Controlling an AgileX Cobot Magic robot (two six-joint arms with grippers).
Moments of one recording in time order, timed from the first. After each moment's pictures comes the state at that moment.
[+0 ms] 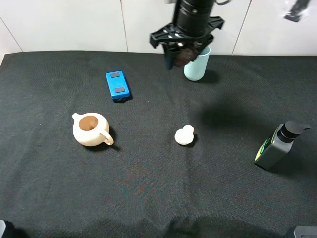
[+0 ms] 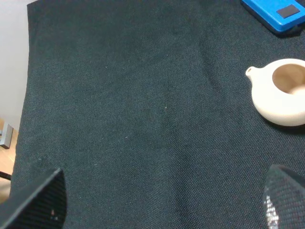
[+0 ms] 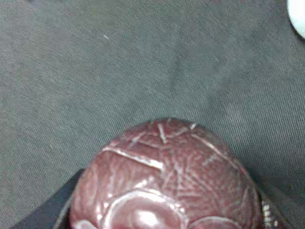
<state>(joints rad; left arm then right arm) -0.01 -0.01 -0.49 0.00 1.06 0.15 0.63 2.03 -1.78 0.07 1.22 0.06</state>
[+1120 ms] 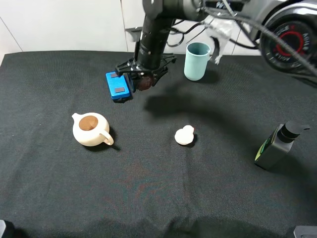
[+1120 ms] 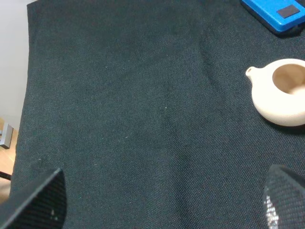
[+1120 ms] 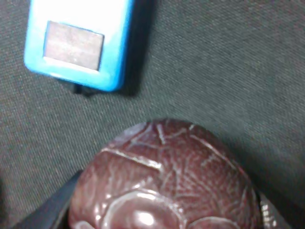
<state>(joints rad) -0.01 -0.01 -0.49 0.00 1.06 0.15 0.70 2.40 -2.01 0.21 1.07 0.03</state>
